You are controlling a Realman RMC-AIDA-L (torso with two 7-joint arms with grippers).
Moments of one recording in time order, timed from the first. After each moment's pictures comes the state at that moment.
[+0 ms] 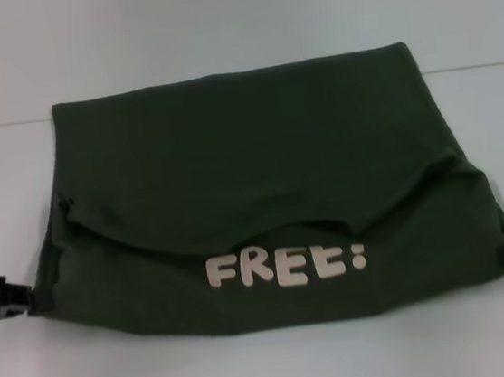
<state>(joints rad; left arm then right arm) -0.46 -1.92 0.55 0.82 2.33 1.66 -2.36 0.61 1.96 -0.76 -0.86 -2.49 -1.59 2.48</state>
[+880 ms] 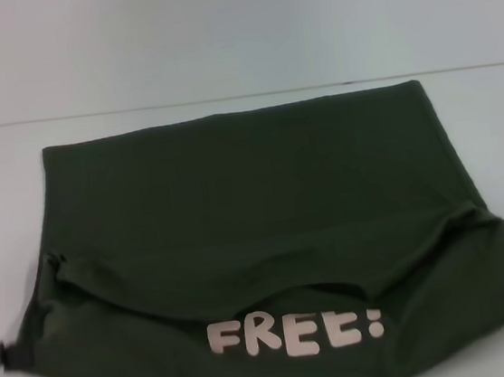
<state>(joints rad) -0.39 -1.92 0.41 0.90 2.37 1.96 -2.25 0.54 1.95 -0.60 -0.88 -2.43 -1.86 2.31</state>
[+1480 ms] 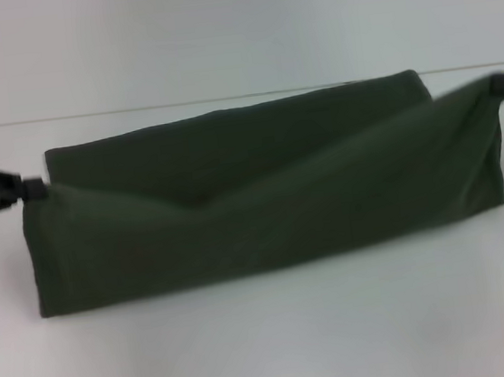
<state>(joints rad) -0.62 -1.92 0.34 0.85 2.37 1.65 -2.42 0.61 1.94 -0.47 -0.79 -2.12 -1.46 2.33</state>
